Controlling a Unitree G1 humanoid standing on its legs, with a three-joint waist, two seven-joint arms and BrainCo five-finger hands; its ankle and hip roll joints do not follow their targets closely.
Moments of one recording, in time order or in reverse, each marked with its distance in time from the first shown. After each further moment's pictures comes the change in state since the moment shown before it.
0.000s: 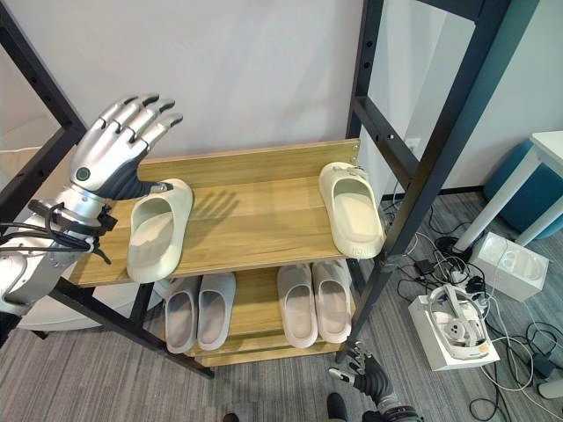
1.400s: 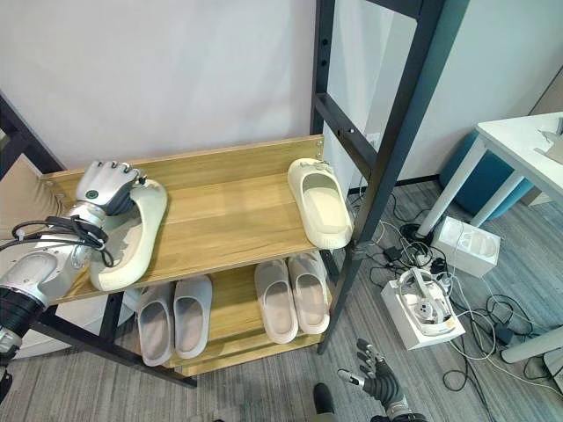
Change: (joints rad) left arm -0.113 -0.101 -0.188 0.318 0.053 0.169 -0.014; right arm 0.043 0.005 -0.033 -0.041 -0.001 -0.001 -0.028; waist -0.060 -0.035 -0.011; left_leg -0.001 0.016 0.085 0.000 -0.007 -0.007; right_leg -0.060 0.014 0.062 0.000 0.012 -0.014
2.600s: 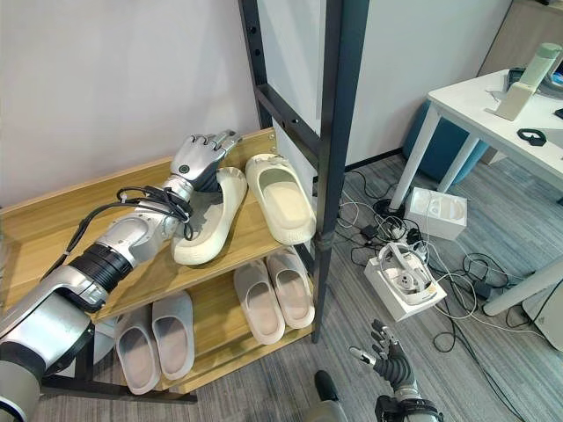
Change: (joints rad) left arm -0.389 -0.307 -0.284 0.257 -0.022 0.020 -0.013; right arm -0.033 -0.012 -0.036 -0.035 0.060 -0.032 -0.086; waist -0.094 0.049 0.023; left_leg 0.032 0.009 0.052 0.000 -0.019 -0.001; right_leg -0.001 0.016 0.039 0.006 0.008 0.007
